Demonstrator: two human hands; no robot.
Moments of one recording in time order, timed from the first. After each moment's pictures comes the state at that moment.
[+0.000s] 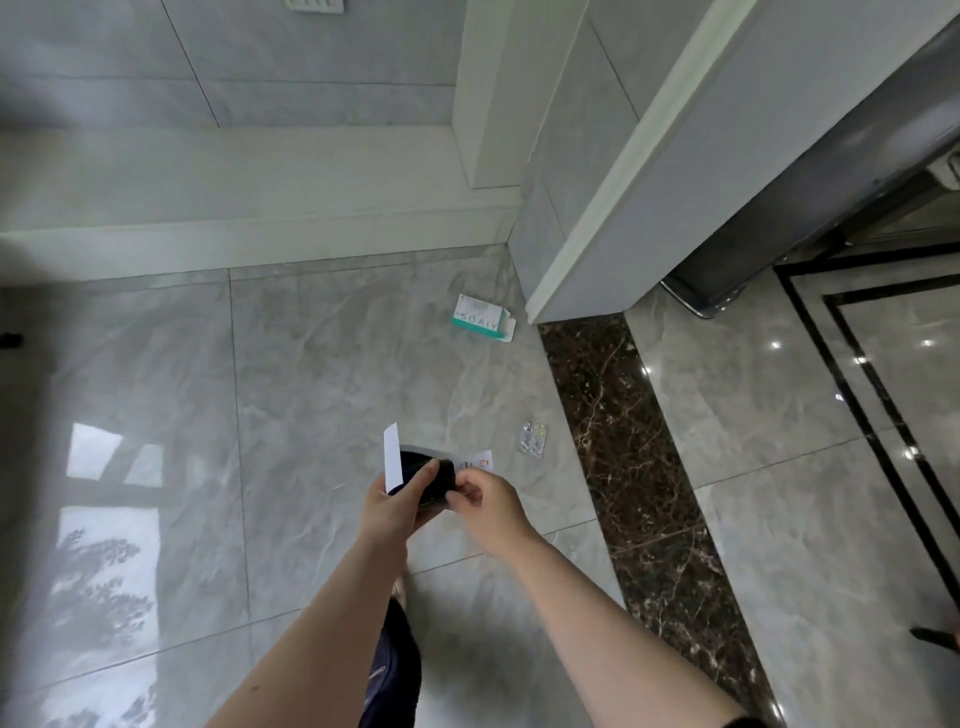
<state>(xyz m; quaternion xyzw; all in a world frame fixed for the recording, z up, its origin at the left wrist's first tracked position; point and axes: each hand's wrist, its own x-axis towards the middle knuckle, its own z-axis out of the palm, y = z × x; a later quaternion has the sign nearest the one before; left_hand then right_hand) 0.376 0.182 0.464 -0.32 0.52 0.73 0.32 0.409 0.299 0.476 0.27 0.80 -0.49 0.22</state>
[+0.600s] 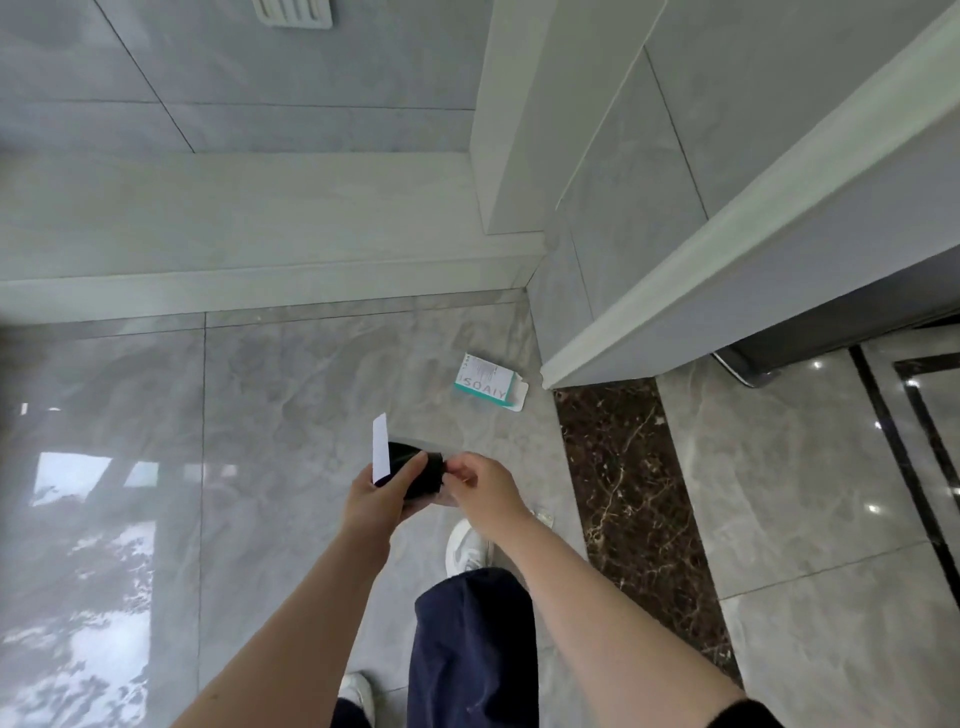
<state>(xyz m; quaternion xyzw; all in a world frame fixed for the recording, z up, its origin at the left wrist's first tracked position) 0.148 0.274 0.412 -0.34 0.55 0.71 0.29 0.165 0.406 0.430 0.26 0.80 -0.47 0.27</state>
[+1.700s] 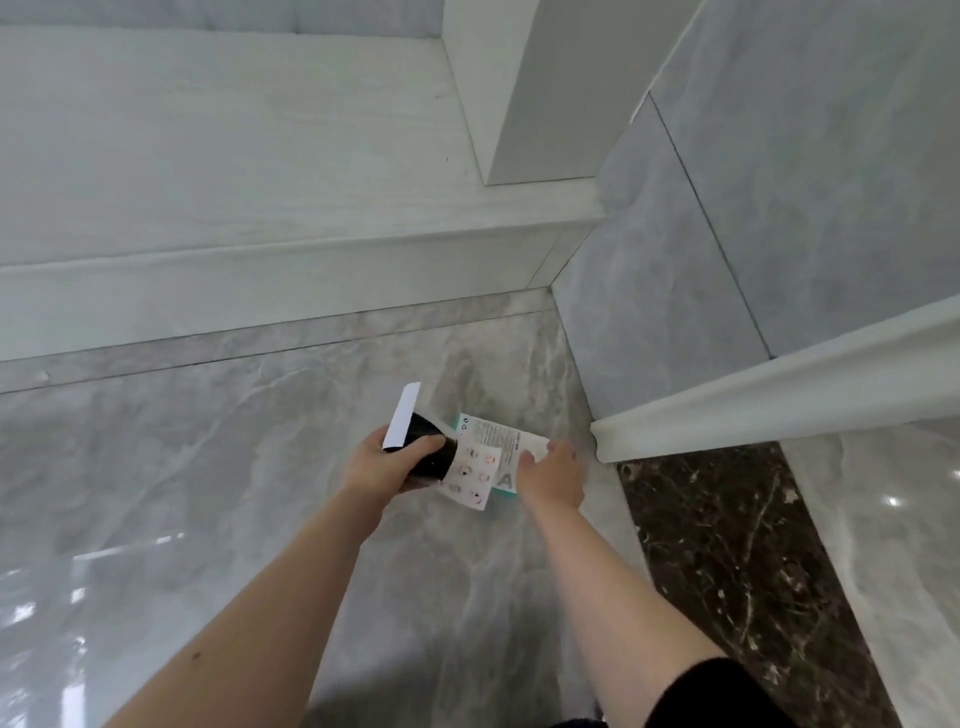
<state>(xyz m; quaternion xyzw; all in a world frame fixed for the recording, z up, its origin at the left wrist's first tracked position) -0.088 0.376 0.040 -0.24 0.62 0.64 0.38 -0.030 0.546 0.036 0.53 0.78 -0.30 0.17</state>
